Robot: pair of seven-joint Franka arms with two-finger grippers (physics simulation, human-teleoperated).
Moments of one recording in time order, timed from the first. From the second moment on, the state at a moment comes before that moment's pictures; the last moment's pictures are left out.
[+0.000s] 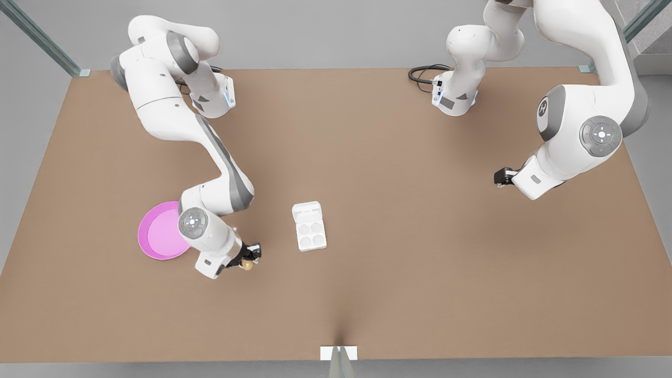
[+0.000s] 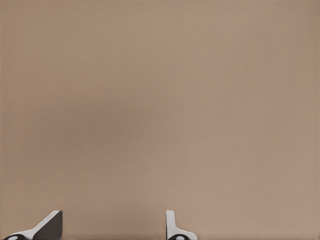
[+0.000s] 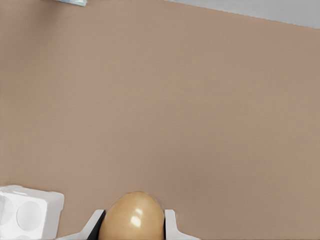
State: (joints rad) left arm -0.11 0.11 0.01 -1.63 0.07 1.60 0.01; right arm 0.19 0.71 0.20 -1.36 -0.02 2.19 0.07
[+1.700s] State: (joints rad) left arm -0.11 0.11 -0.01 -1.63 0.07 1.60 0.01; right arm 0.49 0.82 0.15 -1.36 0.16 2.14 0.77
